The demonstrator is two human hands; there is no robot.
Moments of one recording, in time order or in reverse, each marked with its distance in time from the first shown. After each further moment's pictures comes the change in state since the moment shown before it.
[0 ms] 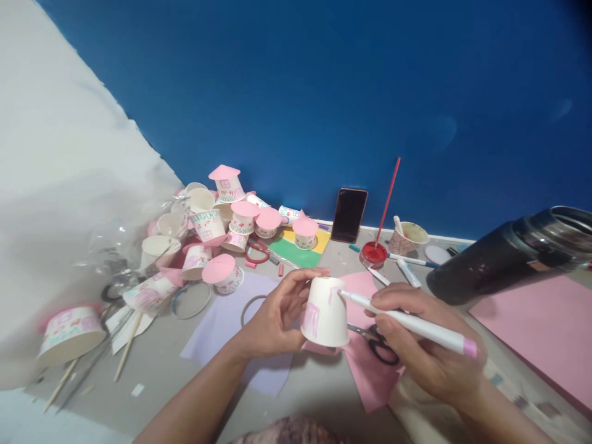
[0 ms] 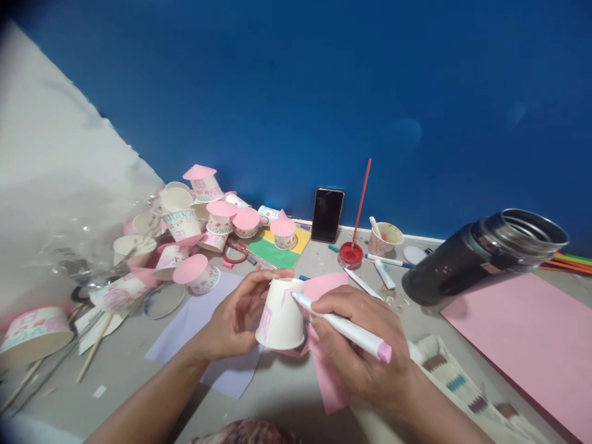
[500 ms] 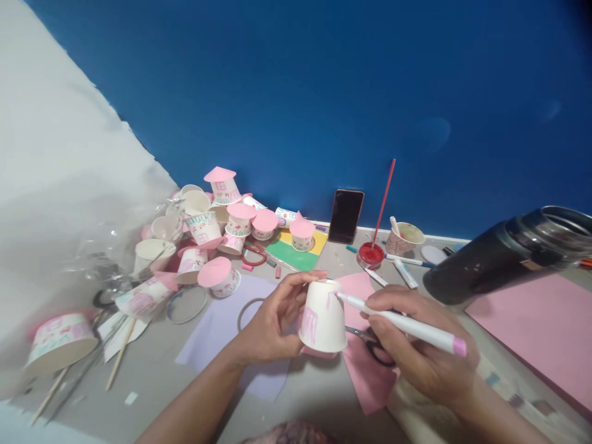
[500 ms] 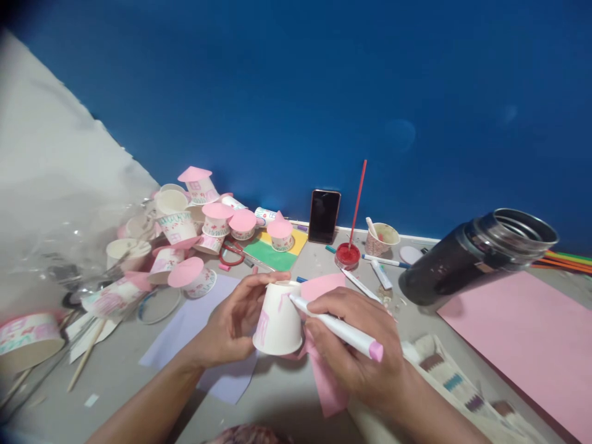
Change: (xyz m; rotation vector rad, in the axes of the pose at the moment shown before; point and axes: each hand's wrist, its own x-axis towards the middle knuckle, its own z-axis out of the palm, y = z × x) left_hand -0.002 0.001 0.001 0.026 0.004 -0.007; right_hand 0.005 -0.006 0.002 -0.048 0.016 0.030
